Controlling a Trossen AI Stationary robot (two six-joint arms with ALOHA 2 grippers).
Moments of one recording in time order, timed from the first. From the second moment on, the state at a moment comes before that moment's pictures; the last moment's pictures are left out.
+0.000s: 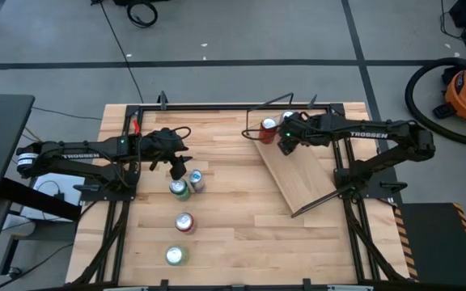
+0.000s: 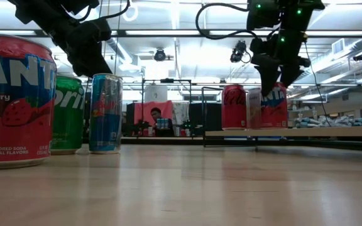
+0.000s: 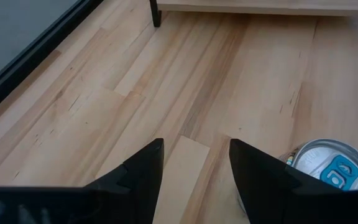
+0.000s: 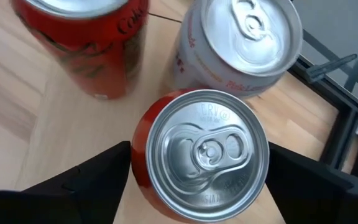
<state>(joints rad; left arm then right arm) 0.18 0.92 0.63 -0.42 -0.17 -0.19 -0.28 1.30 1.01 -0.97 0.48 0.60</state>
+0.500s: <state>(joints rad) 0.18 0.92 0.63 -0.42 -0.17 -0.20 -0.31 1.29 1.01 -1.00 0.48 0.53</state>
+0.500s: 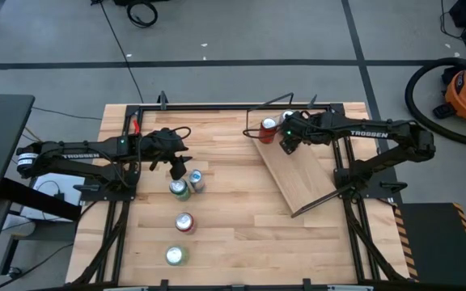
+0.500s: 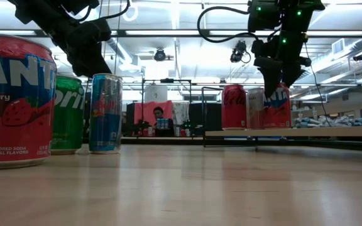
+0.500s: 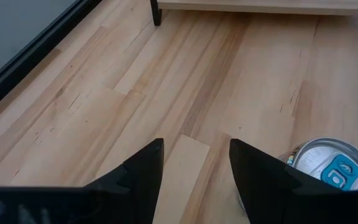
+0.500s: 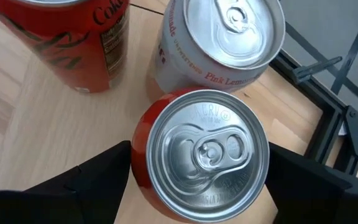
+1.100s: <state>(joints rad) 0.18 0.92 0.63 -0.42 -0.17 -0.20 -0.31 1.25 1.01 -1.02 0.41 0.50</state>
